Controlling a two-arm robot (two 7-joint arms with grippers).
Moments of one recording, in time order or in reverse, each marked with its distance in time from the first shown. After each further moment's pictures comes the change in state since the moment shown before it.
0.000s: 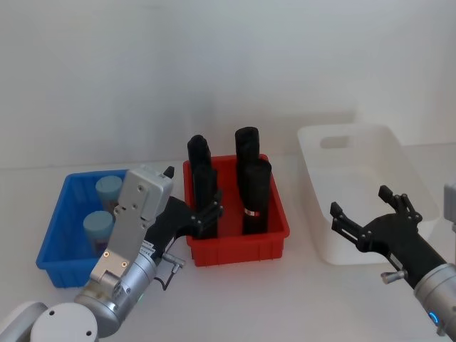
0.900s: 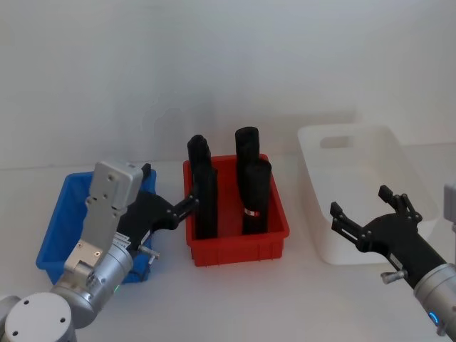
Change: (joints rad) left arm -0.015 0.026 -0.046 0.038 -0.056 -0.002 -0.024; right arm 0.000 0.000 0.000 0.000 0.000 0.000 0.000
